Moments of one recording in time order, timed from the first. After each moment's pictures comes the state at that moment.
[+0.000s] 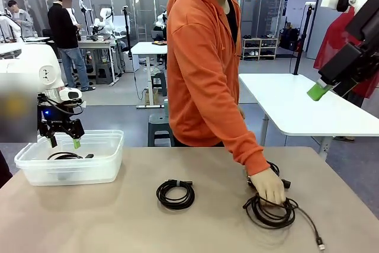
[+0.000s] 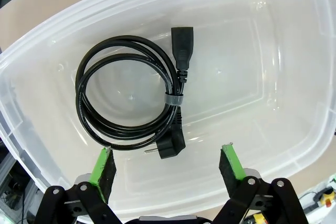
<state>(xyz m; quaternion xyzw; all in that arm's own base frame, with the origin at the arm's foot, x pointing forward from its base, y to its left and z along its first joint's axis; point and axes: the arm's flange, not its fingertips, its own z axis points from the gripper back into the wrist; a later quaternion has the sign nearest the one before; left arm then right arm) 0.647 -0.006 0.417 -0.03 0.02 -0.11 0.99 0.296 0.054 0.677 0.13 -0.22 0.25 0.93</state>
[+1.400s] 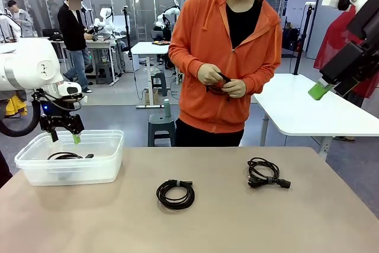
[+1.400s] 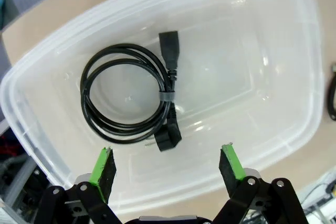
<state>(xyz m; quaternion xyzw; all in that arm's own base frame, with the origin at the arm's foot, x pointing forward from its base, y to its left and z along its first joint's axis) 0.636 -0.013 0.450 -0.02 -0.01 -0.16 0.99 0.291 0.054 0.681 0.13 -0.22 0.26 0.93</state>
